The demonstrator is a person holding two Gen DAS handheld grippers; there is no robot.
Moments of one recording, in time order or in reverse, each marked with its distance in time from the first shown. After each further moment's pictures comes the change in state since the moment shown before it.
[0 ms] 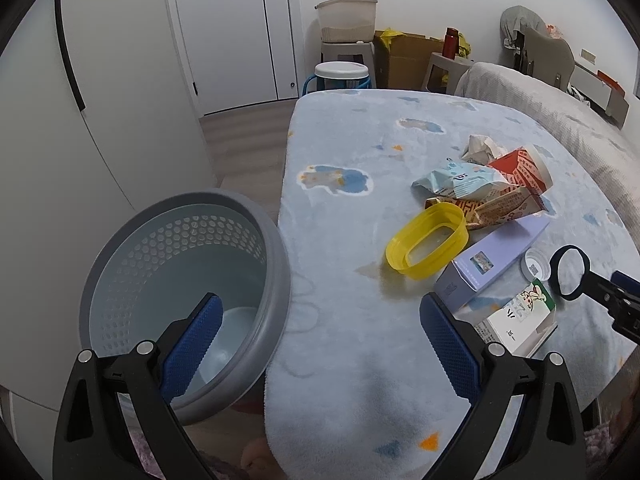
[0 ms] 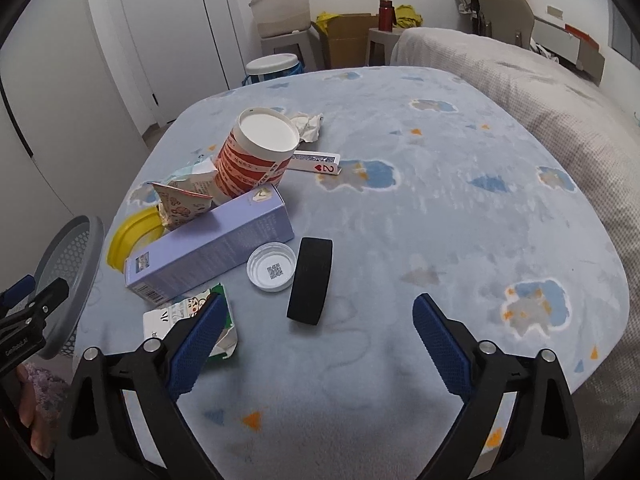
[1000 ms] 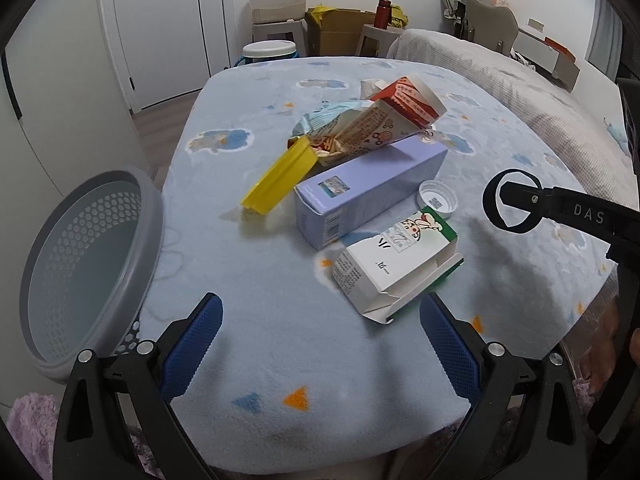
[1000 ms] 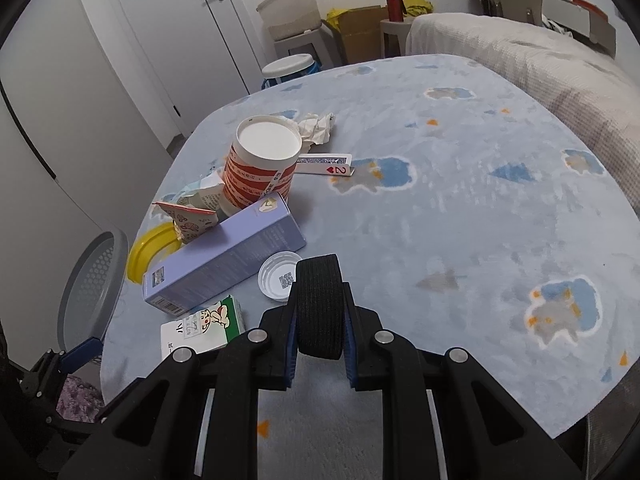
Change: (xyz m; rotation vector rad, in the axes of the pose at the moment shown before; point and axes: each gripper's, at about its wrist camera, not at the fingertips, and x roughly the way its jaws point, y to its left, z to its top) left arm -0.008 -0.081 -0.038 0.113 0.077 -0.188; right arm -0.007 -0.025 0.003 0.074 -0.012 0.147
